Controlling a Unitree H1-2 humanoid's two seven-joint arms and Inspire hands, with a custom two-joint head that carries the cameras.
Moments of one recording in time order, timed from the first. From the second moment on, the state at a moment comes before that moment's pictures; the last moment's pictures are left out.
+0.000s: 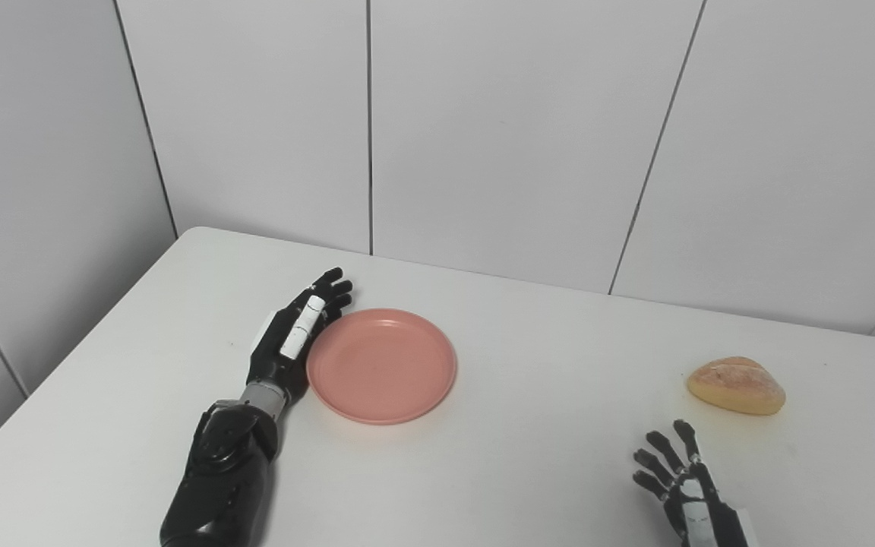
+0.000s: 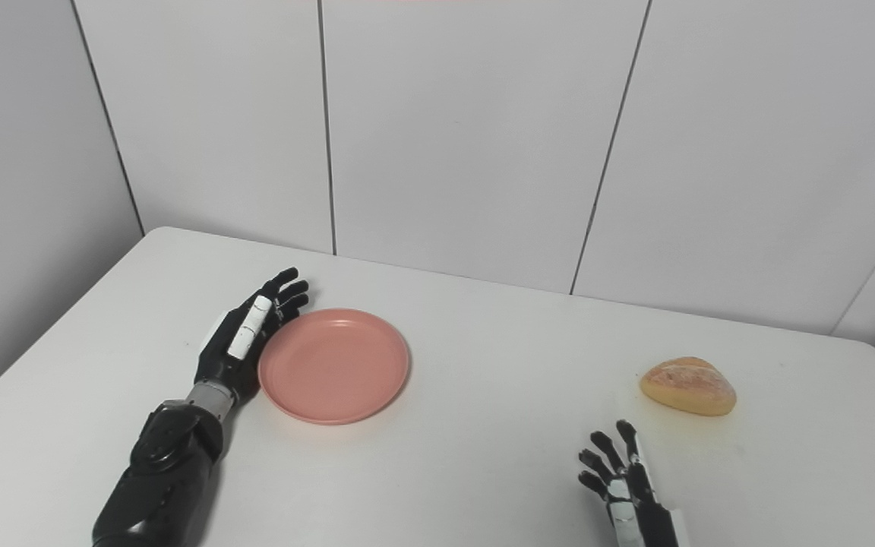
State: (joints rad) left arm -0.56 0.21 0.20 0.64 -0.29 -0.16 -0.23; right arm 0.01 0.00 0.04 -0.04 0.04 -0.11 0.06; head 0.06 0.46
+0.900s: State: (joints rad) left arm -0.54 0.08 0.23 0.47 -0.38 0.08 -0.13; right arm 0.01 -0.01 0.08 -0.05 -0.05 -0.11 0.06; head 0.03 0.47
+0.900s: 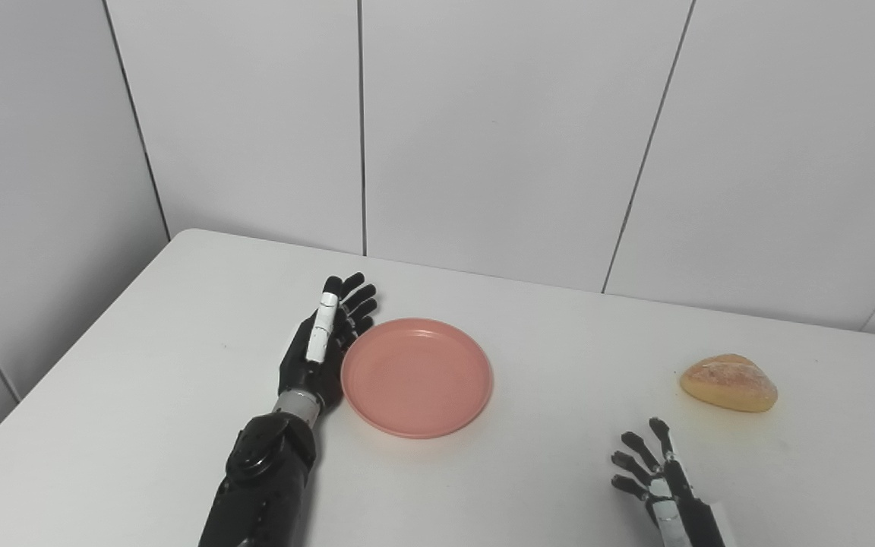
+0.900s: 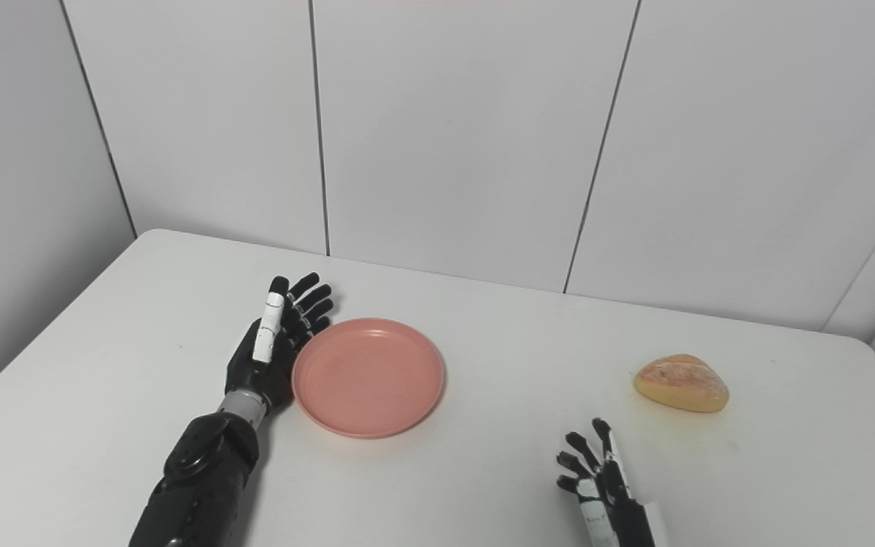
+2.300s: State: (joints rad) left arm -0.49 -0.01 0.21 0.37 -0.41 0.15 -0.13; right arm 0.01 0.05 0.12 -0.05 -0.17 -0.11 0.01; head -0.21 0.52
